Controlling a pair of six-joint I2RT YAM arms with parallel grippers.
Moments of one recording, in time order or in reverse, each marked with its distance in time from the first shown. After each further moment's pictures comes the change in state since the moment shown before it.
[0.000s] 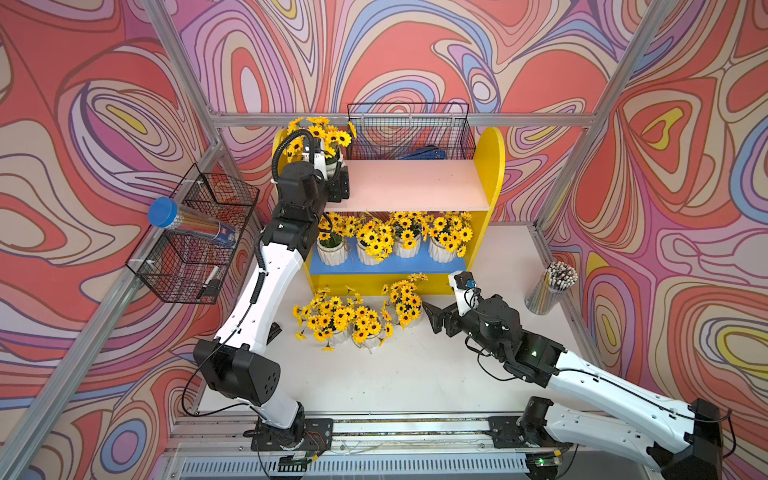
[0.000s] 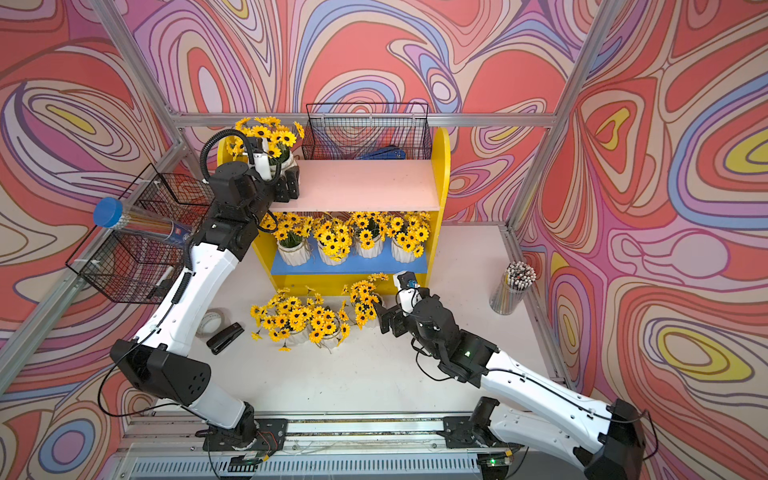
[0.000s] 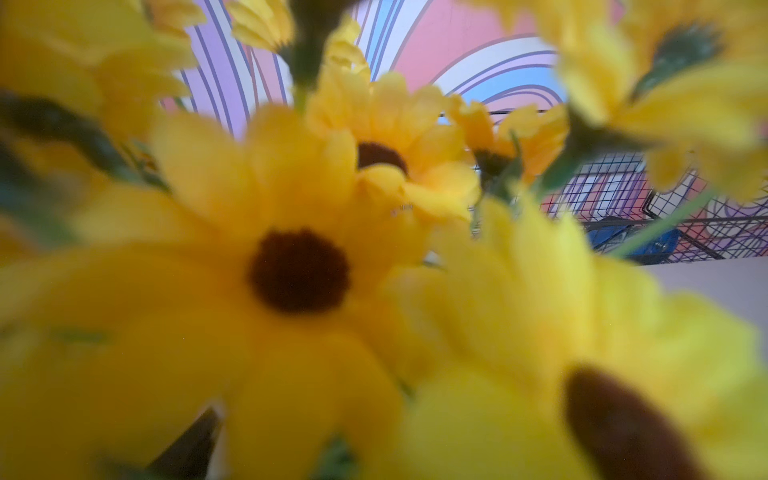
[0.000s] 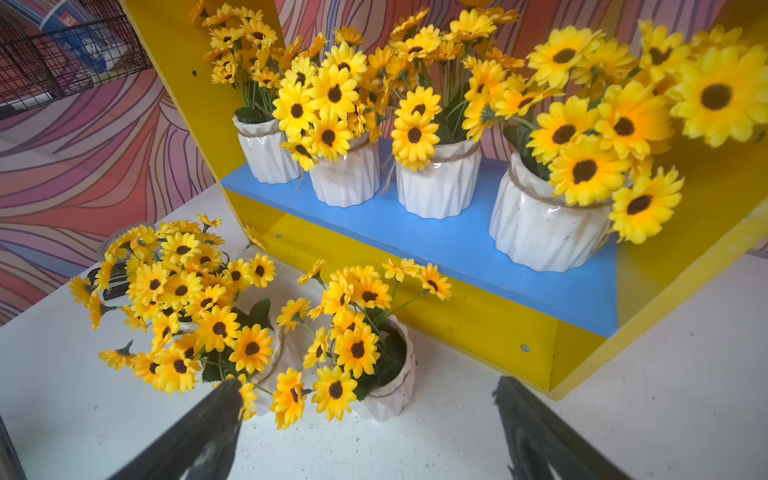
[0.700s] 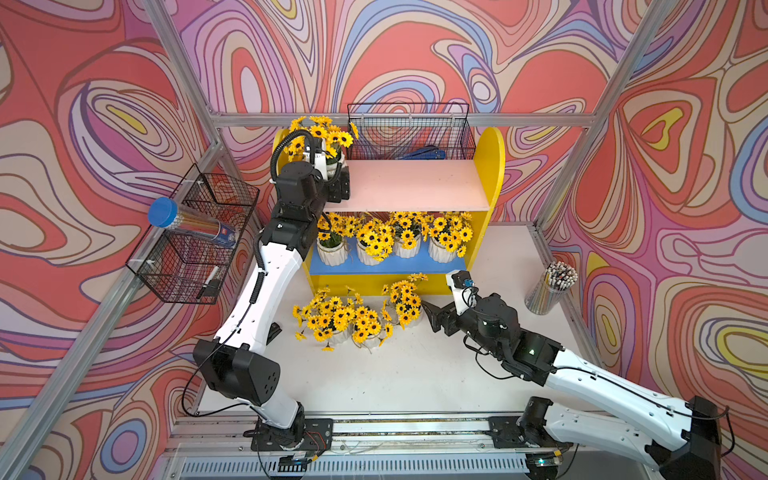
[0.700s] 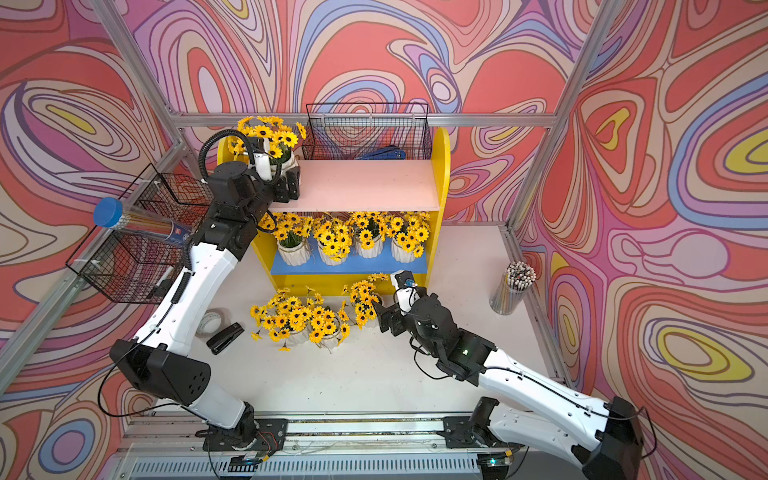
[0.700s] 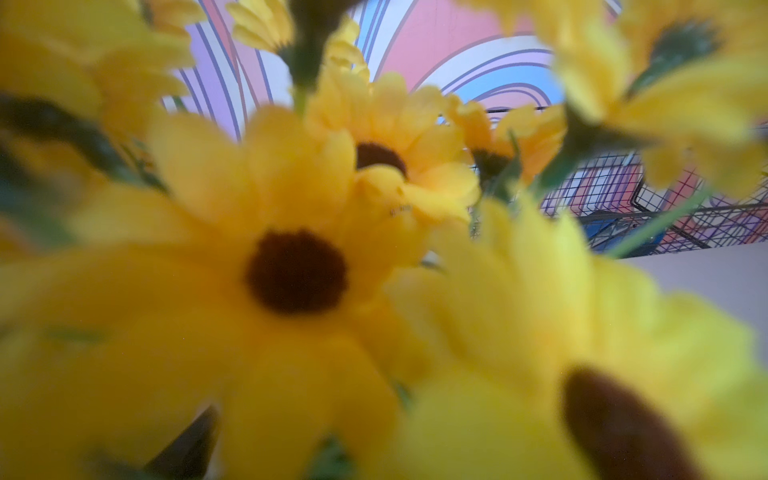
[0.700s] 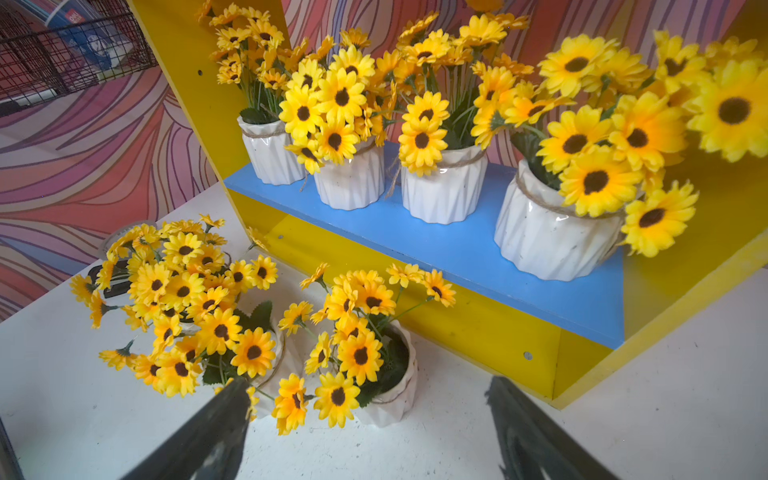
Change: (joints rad) left arm 0.006 -0.002 0.000 -0.002 0.060 0.021; right arm 0.000 0.028 0.021 0.013 -0.005 -0.021
